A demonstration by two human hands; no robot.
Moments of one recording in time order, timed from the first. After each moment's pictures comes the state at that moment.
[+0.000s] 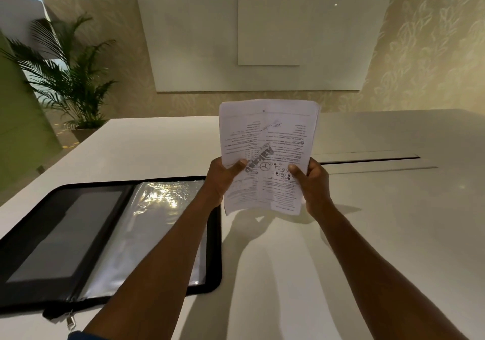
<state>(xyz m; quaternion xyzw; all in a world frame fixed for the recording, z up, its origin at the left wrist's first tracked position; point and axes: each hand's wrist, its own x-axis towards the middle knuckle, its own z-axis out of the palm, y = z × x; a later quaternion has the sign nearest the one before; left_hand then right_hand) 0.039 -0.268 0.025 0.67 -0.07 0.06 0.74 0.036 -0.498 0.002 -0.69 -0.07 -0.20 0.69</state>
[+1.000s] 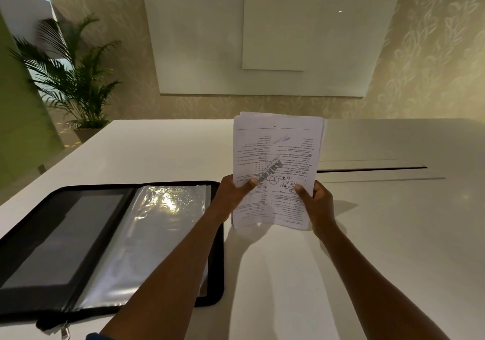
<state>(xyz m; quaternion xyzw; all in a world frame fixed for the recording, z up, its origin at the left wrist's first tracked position) 0.055 -0.271 -0.016 0.72 -0.11 0.04 0.69 0.048 -0.506 -0.042 -0.73 -0.03 -0.21 0.65</state>
